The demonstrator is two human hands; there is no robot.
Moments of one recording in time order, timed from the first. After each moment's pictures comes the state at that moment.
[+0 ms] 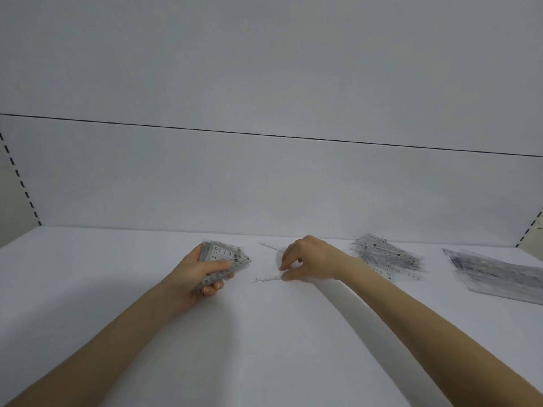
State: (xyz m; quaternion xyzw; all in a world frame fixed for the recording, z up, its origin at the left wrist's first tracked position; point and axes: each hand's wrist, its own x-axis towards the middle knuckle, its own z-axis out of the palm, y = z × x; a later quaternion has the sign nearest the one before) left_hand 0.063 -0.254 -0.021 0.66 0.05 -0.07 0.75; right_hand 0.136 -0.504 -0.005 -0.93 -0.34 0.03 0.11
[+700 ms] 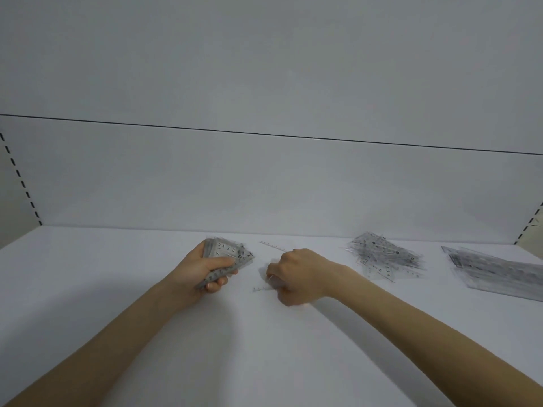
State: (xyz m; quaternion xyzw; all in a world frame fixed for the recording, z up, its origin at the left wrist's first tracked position) left_hand 0.066 -0.258 -0.018 0.66 0.05 -0.07 0.74; right_hand 0.087 -0.479 0.007 -0.91 -0.41 -0.01 -0.09
